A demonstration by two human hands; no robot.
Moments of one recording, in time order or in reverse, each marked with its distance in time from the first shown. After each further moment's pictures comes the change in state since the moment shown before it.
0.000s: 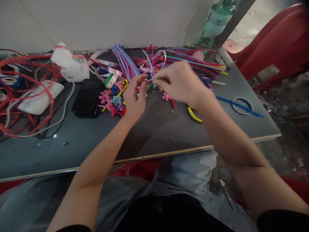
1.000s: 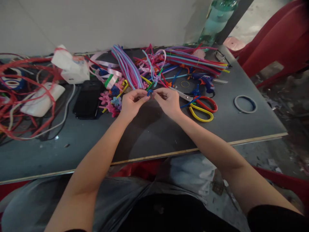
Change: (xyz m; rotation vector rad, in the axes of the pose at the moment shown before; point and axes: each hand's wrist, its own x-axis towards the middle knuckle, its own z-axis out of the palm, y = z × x) left_hand -0.015 -0.038 -0.015 -0.203 -0.220 -0.292; right_hand -0.036 0.054 0.116 0.492 0.363 0.204
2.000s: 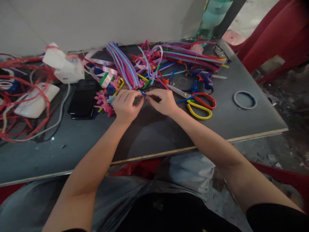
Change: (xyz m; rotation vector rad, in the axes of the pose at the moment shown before) left_hand -0.010 0.000 -0.007 0.756 0.193 0.515; right_hand 0.003 0.008 -0.010 -0.226 -0.227 -0.347
